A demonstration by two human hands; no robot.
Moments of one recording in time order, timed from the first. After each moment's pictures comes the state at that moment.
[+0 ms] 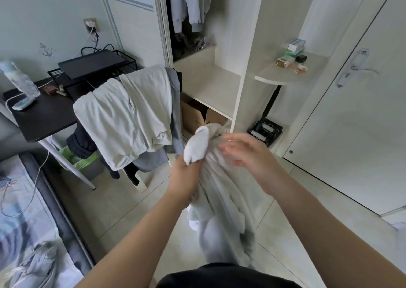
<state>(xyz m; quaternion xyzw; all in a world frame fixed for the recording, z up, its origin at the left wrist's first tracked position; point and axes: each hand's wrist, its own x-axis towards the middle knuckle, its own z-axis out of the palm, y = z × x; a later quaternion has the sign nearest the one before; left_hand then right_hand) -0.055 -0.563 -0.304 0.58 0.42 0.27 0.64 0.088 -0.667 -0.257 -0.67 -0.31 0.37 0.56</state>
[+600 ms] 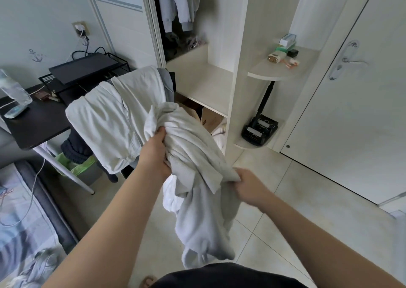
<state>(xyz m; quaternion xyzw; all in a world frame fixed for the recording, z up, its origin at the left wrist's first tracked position) -0.054 -0.505 -0.267 0.29 0.47 0.30 0.78 0.091 -0.691 -0.340 -0.80 -0.37 0.31 0.34</state>
